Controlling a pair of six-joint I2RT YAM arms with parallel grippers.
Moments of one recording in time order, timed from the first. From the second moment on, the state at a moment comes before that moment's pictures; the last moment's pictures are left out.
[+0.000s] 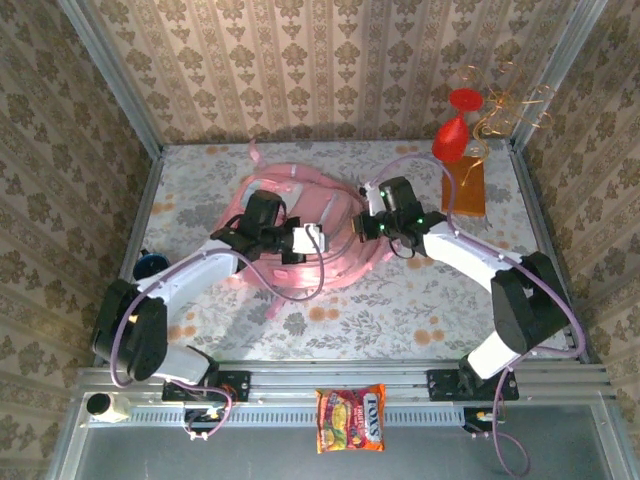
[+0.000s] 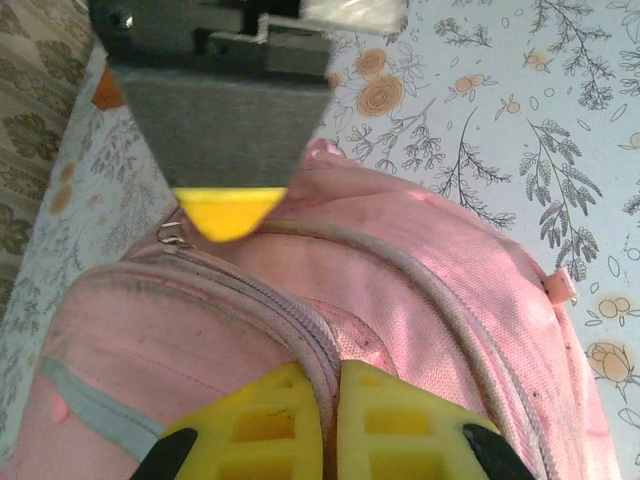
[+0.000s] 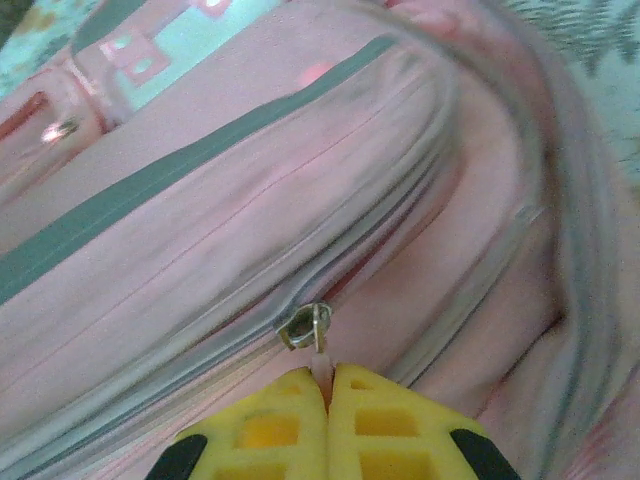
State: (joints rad) left arm -0.58 1.41 0.91 -0.20 0.60 1.02; right arm 0.43 1.60 1.06 -0.20 -0.20 0.22
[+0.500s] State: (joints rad) left arm -0.36 1.36 0.81 -0.16 0.62 0.96; right arm 0.46 1.36 0.83 -0.06 -0.17 0.22
